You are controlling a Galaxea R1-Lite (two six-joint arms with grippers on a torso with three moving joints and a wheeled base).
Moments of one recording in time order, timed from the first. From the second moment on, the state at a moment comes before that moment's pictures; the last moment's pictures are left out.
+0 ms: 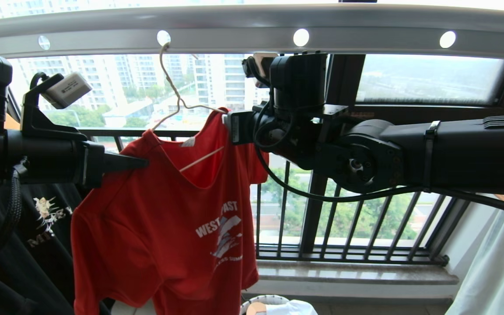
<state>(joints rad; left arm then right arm) -0.10 1.41 -1.18 0.22 -0.57 0.10 0.76 2.09 -1.78 -0.25 -0.31 0.08</state>
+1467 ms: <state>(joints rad) -0.10 1.50 -1.18 0.22 -0.57 0.14 0.82 2.09 -1.54 -0.39 -0.31 0.14</state>
